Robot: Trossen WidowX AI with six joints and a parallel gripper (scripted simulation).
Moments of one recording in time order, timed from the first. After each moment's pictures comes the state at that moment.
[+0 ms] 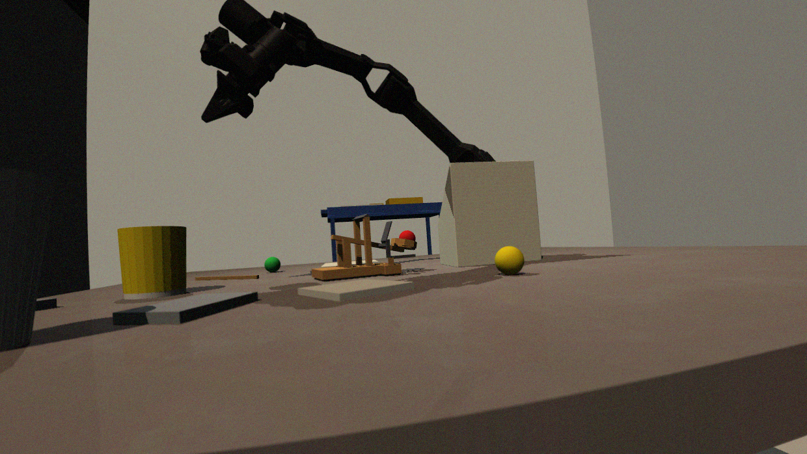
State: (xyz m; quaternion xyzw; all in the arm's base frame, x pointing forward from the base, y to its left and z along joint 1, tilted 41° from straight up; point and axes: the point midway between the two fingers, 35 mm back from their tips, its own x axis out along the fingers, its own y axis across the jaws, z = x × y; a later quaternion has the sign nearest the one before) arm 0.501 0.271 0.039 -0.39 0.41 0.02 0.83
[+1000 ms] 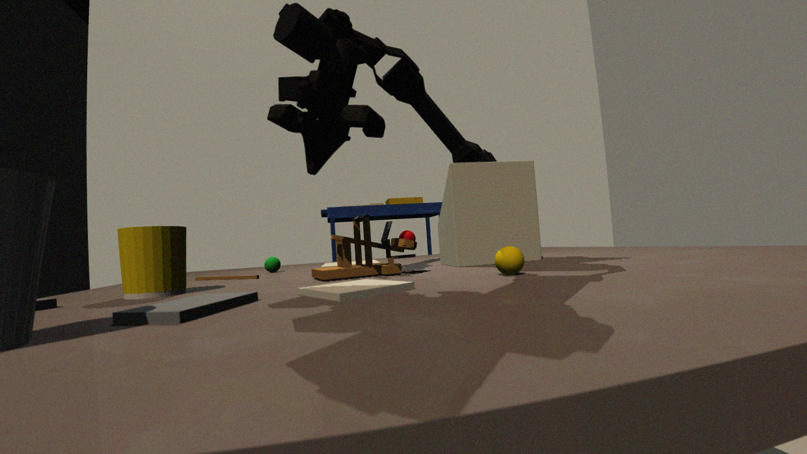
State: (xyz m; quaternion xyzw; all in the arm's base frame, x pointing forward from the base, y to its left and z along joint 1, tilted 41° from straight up) arm 0.345 0.239 -0.079 -0.62 0.56 0.10 0.54
